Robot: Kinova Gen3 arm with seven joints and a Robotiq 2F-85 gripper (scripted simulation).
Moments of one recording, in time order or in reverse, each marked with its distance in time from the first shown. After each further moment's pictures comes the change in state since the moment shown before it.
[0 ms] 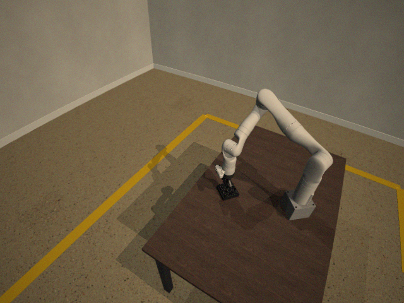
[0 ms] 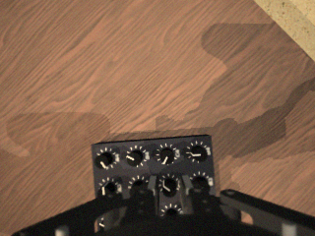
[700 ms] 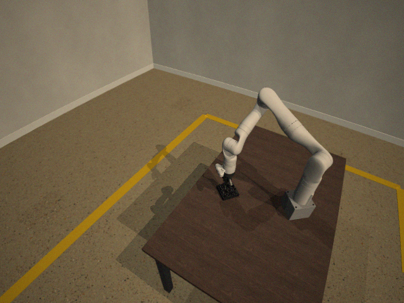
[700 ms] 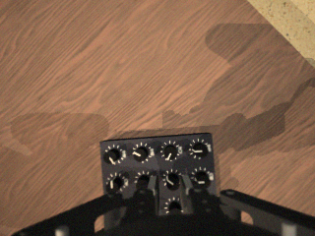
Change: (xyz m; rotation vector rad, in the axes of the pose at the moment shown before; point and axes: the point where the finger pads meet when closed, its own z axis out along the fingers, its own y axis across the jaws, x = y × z) arm -0.001 -0.003 -0.013 0.007 -0.005 -0.002
